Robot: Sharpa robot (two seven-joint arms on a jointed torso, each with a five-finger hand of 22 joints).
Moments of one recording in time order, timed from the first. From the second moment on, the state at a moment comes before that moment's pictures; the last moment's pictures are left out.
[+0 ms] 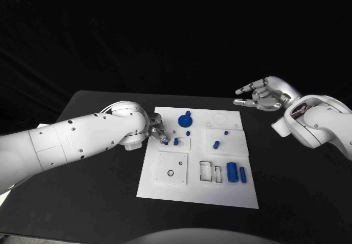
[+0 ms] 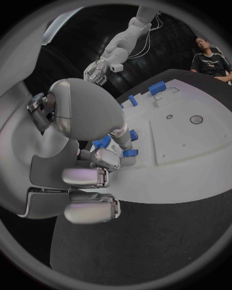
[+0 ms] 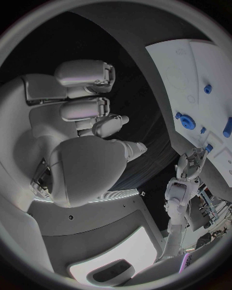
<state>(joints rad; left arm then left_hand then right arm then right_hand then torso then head) 1.23 -0.66 -0.03 1.42 -1.16 0.14 -0.62 1.16 -0.14 0.63 0.12 0.17 0.93 0.05 0.61 0.63 1.39 -0.04 1.21 1.14 1.46 -0.09 1.57 1.31 0.05 1.47 0.02 1.44 1.31 1.22 -0.98 0.04 1.50 -0.96 -0.36 0.11 1.35 -0.07 -0.12 0.26 0.22 0.96 0.15 0.07 0.07 1.38 0.06 1.12 1.27 1.47 -0.01 1.52 1.31 0.05 1.45 0.08 1.42 1.26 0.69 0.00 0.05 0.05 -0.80</state>
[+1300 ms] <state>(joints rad) 1.23 -0.64 -0.03 1.38 -1.16 0.16 -0.64 1.02 -0.16 0.51 0.17 0.17 1.02 0.01 0.60 0.59 1.42 -0.06 1.25 1.19 1.47 -0.10 1.57 1.31 0.05 1.46 0.01 1.47 1.31 1.22 -0.98 0.04 1.50 -0.96 -0.36 0.11 1.35 -0.07 -0.12 0.26 0.22 0.96 0.15 0.07 0.07 1.38 0.06 1.12 1.26 1.47 -0.01 1.52 1.31 0.05 1.45 0.08 1.42 1.26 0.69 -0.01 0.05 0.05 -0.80</state>
